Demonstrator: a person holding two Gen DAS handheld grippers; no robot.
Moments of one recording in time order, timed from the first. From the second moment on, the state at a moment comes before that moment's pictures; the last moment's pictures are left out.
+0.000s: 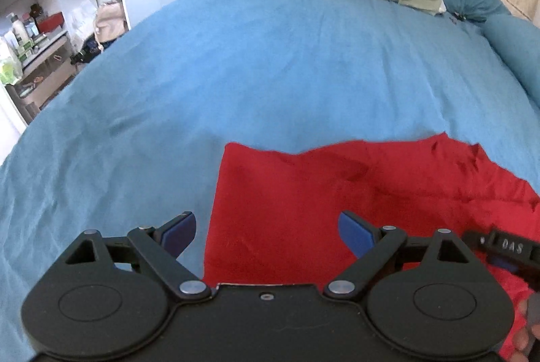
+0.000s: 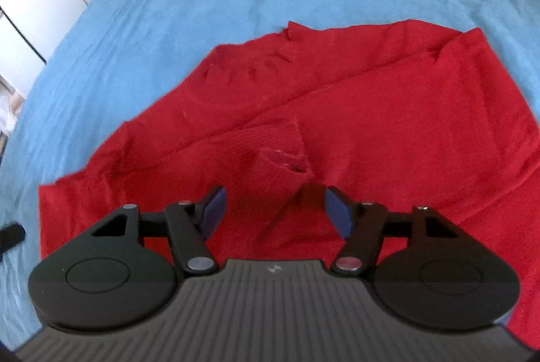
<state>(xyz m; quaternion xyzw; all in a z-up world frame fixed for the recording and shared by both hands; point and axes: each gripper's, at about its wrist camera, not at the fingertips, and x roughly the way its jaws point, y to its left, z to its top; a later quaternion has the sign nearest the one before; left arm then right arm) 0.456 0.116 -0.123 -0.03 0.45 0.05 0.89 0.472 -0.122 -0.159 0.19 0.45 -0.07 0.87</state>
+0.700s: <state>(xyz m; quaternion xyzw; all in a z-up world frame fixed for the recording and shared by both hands) 0.465 0.127 -0.142 -0.03 0.46 0.05 0.89 0.470 -0.136 -0.165 0.20 0.45 -0.06 0.87</state>
